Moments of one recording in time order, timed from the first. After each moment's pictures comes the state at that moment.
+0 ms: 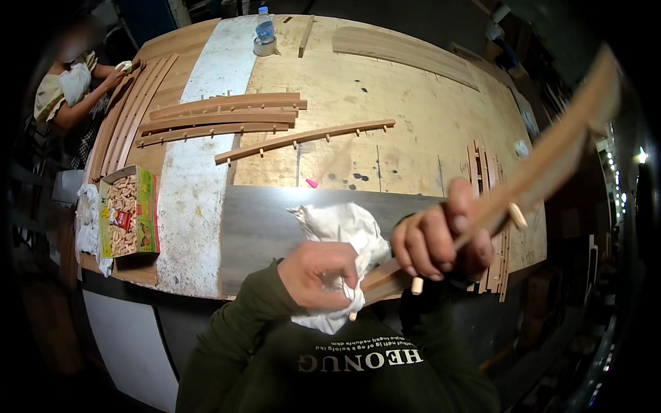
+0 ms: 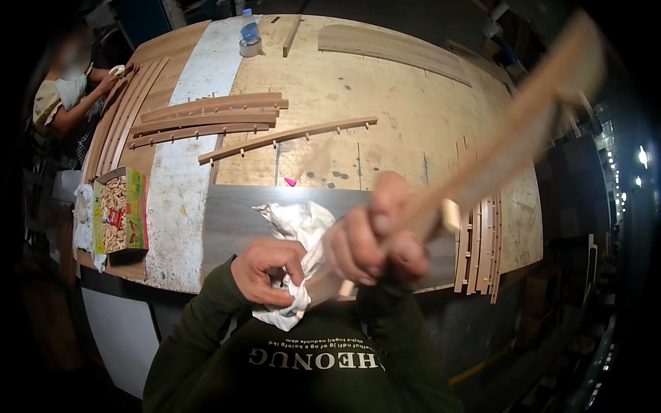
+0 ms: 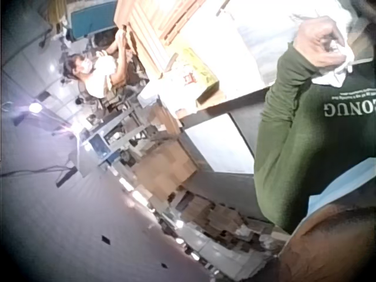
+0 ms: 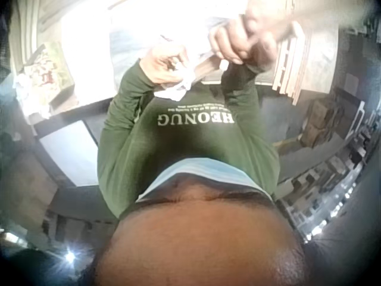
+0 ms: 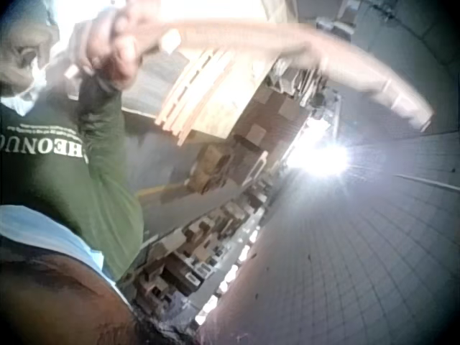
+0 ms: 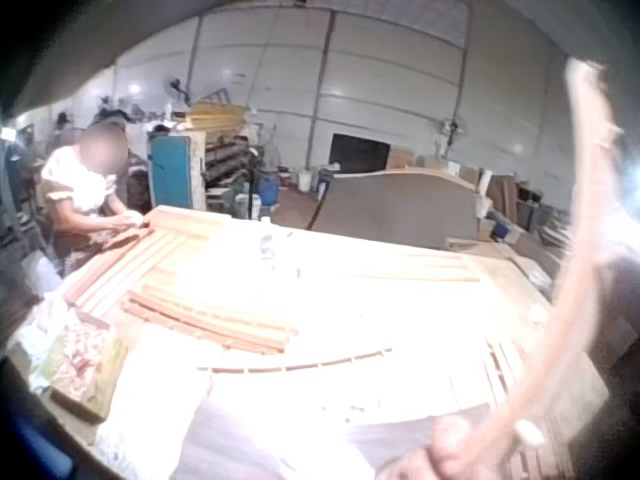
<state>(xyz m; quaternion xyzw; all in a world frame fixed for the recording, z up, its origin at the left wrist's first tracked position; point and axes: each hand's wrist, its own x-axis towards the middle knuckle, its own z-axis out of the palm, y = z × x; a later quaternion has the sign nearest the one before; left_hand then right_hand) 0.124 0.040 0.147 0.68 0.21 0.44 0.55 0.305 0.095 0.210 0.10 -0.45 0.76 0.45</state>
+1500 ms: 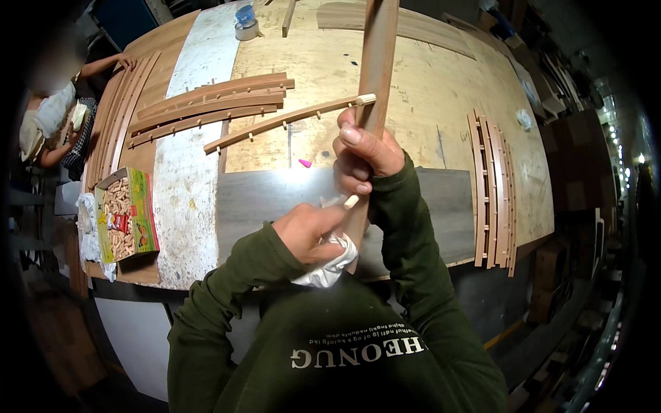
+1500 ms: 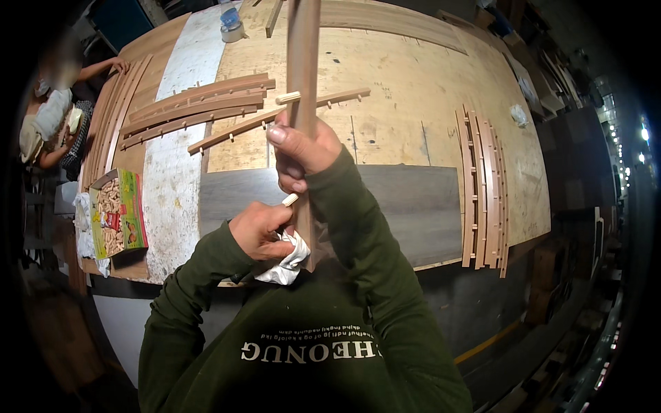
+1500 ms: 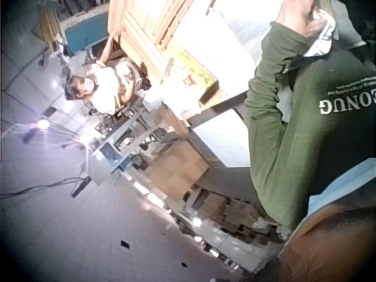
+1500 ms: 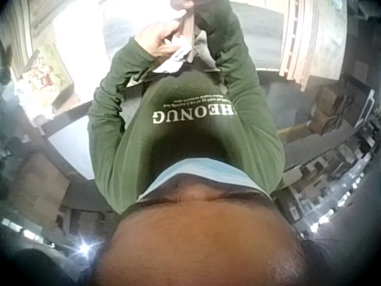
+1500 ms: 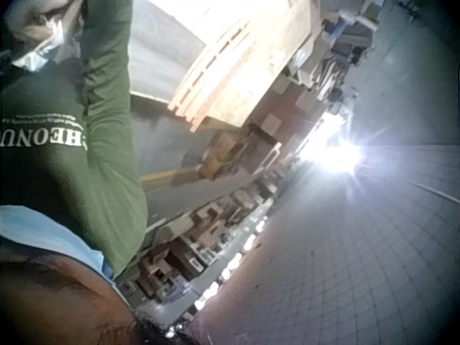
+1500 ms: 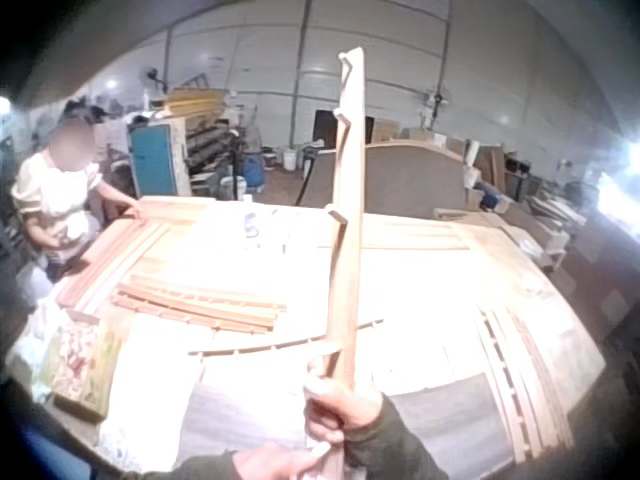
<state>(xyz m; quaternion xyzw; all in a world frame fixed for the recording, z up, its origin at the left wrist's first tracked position) 0.126 0.065 0.136 0.75 0.36 0.29 0.47 0.271 0.133 0.182 -0.25 -0.36 0.81 0.39</state>
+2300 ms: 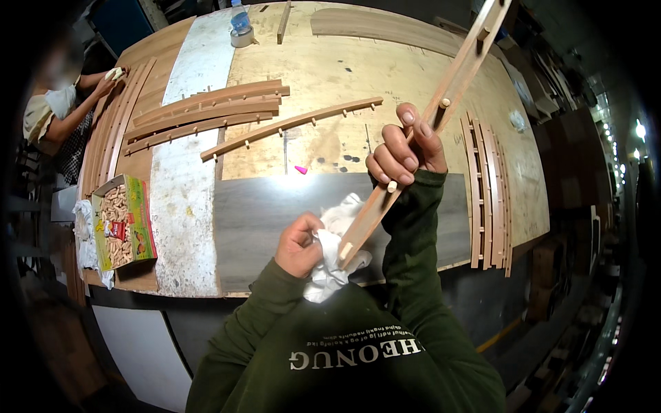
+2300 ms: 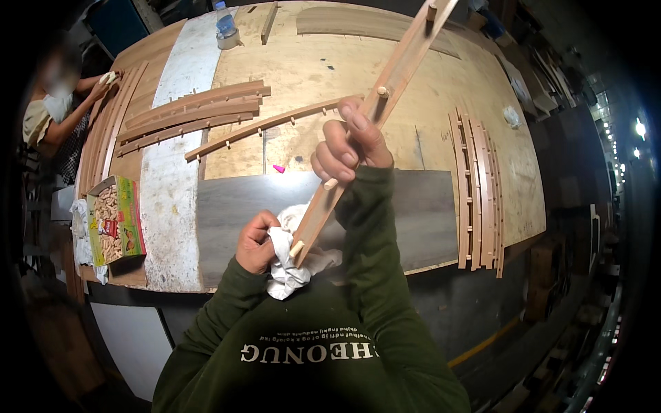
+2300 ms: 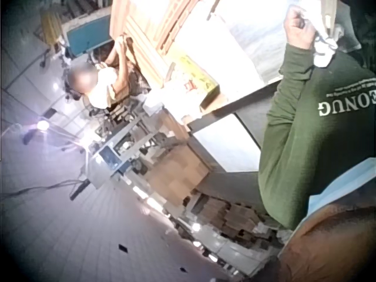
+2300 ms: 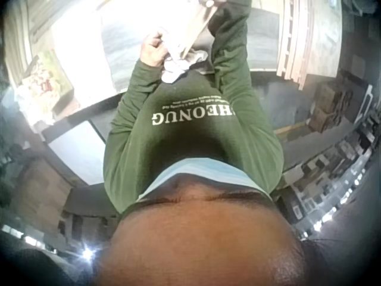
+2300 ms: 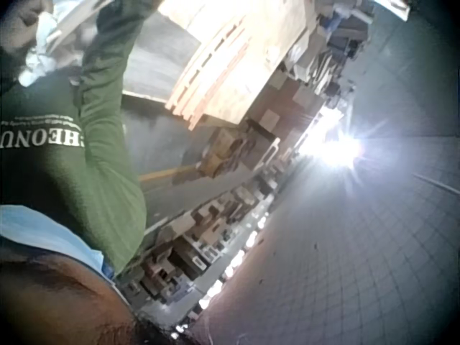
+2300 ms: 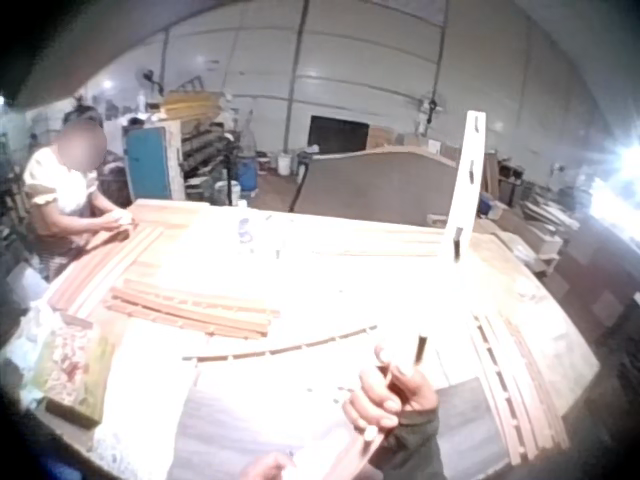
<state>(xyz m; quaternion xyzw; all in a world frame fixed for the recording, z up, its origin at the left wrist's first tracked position) 0.146 0.027 0.076 0.34 0.33 0.56 0.68 0.309 0.153 0.160 0.02 -0.33 0.80 0.50</state>
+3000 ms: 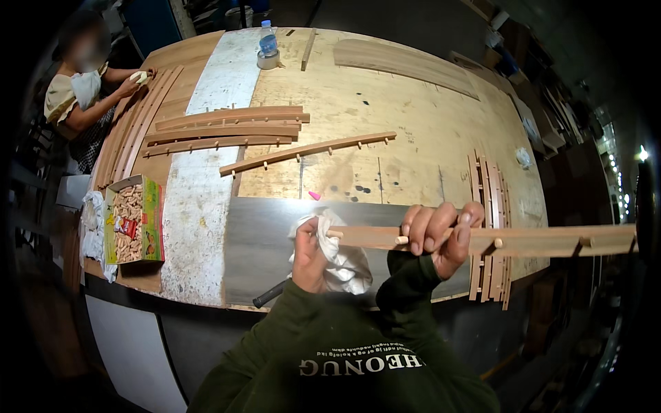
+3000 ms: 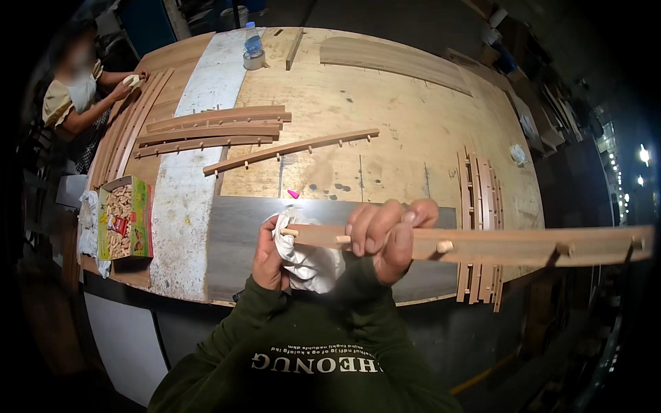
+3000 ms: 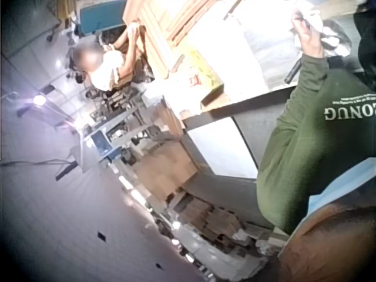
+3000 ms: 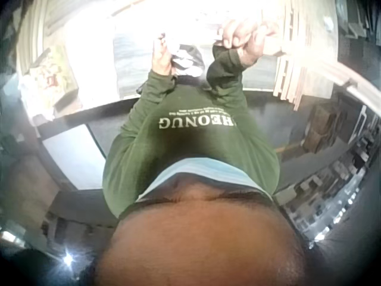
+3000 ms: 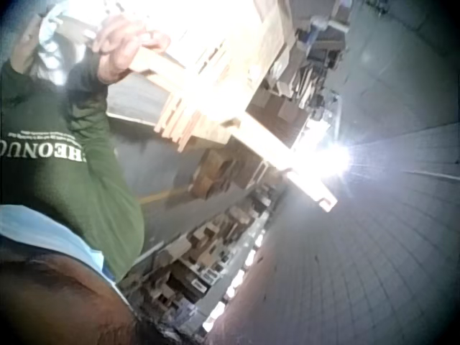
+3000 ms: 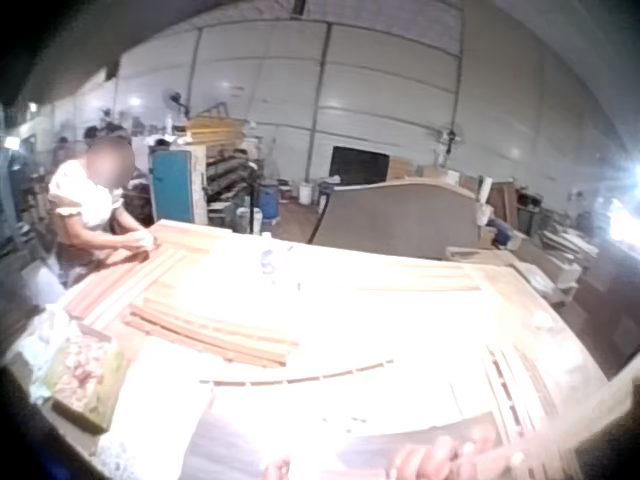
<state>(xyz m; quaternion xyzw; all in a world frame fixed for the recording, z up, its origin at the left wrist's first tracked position) 0.170 0.033 0.083 0.21 0.31 0.69 0.62 0.291 0.093 0.178 -0.06 -0.44 0.48 0.76</state>
